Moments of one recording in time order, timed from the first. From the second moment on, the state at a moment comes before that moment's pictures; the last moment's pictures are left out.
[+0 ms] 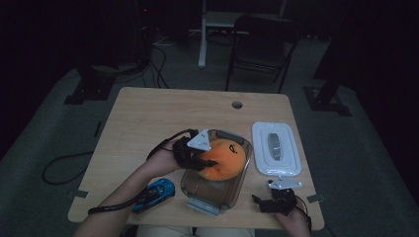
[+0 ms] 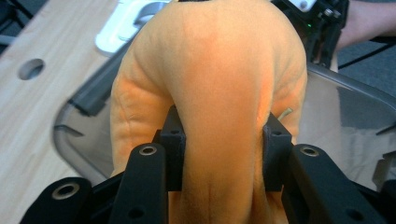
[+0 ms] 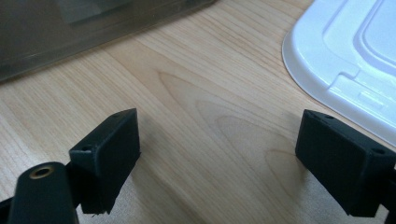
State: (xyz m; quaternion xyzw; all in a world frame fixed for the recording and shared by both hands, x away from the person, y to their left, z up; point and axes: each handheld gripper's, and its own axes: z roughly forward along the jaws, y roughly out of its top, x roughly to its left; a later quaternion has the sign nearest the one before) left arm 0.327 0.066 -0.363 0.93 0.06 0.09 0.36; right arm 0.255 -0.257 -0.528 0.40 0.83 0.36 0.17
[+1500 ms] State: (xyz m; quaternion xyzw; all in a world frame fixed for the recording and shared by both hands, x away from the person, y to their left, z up) left arm 0.337 0.036 -0.399 0.96 0.10 0.05 0.27; right arm 0.255 -0.257 -0.528 0.40 0.83 0.36 0.17
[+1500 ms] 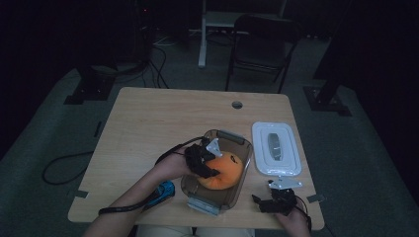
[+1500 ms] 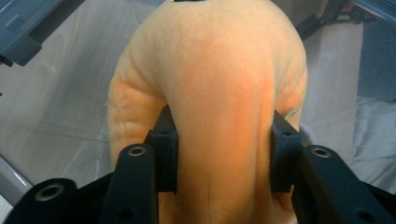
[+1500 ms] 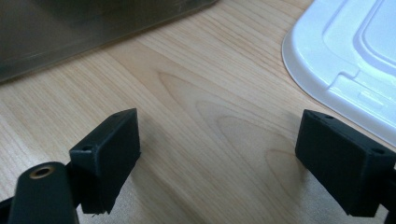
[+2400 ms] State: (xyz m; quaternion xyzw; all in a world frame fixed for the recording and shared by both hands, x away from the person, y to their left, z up) left arm 0.336 0.041 -0.394 0.95 0.14 0.03 0.28; right arm 0.255 -0.257 -0.528 0.40 0.83 0.36 0.17
